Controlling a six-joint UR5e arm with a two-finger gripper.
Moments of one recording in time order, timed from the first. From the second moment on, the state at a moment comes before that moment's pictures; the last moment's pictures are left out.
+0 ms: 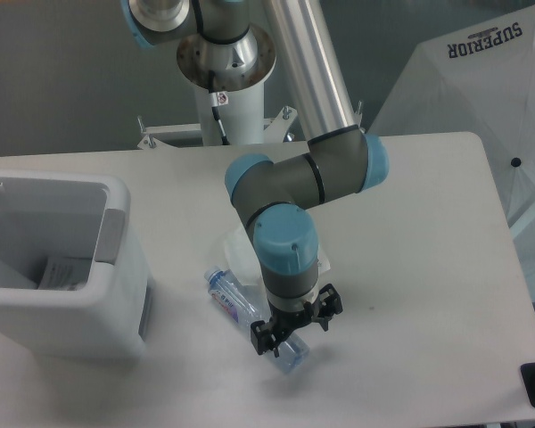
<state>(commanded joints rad) 2.37 -2.20 -1.47 -0.86 1.63 -0.17</state>
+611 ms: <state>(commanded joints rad) 2.36 -2.23 -1.46 -0.86 1.62 -0.21</state>
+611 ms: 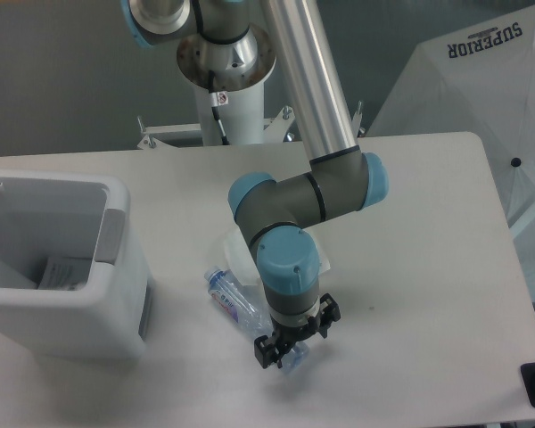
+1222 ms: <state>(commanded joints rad) 2.36 -2.27 -1.45 -0.86 1.62 -0.22</state>
